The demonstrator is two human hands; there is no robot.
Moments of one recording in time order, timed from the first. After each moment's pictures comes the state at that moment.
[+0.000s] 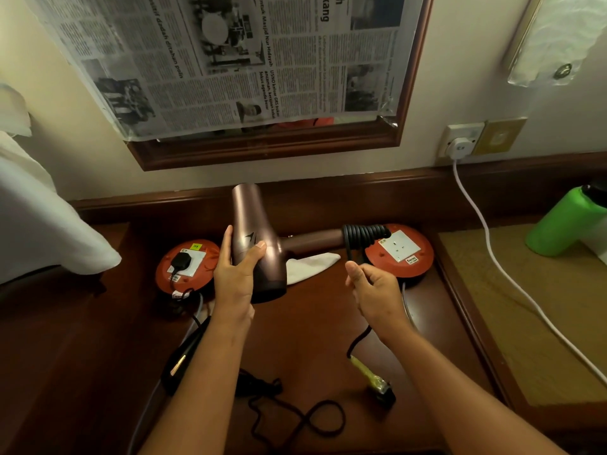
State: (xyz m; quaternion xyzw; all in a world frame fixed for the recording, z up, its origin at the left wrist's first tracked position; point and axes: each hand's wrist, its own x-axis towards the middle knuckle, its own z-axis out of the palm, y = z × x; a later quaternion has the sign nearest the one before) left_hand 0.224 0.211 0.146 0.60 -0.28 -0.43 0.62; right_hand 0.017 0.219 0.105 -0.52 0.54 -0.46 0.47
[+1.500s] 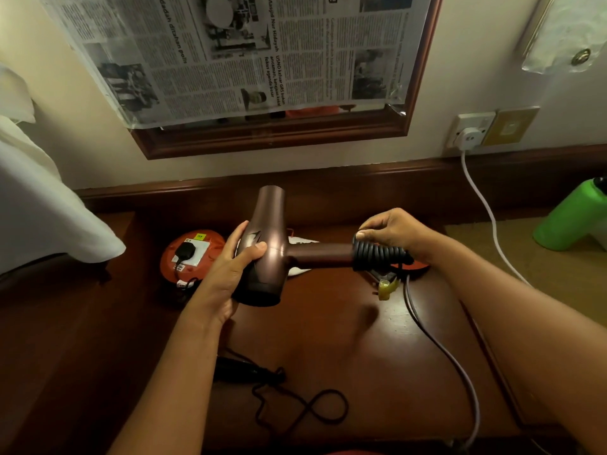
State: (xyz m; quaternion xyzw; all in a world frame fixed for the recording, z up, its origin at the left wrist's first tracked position) left_hand 0.262 0.221 0.150 0.56 -0.36 -0.58 0.48; right_hand -0.030 0.125 0.148 -0.70 0.48 -0.24 0.47
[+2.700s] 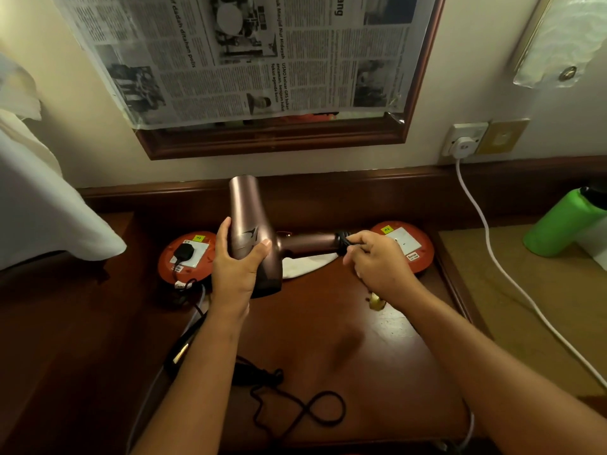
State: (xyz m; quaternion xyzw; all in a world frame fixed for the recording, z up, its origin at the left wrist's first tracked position) left_hand 0.241 0.226 0.146 0.61 -0.37 -0.37 0.60; right_hand 0.022 0.202 0.155 -0.66 0.57 -0.33 0.36
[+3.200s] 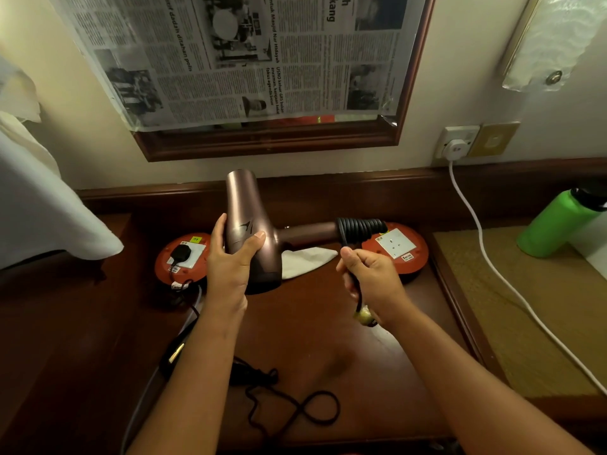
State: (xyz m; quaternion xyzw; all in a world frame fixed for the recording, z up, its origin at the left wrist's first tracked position) left_hand 0.229 0.229 0.161 0.58 -0.31 -0.40 0.63; right_hand 0.021 0.227 0.137 -0.51 0.49 -0.44 0.55
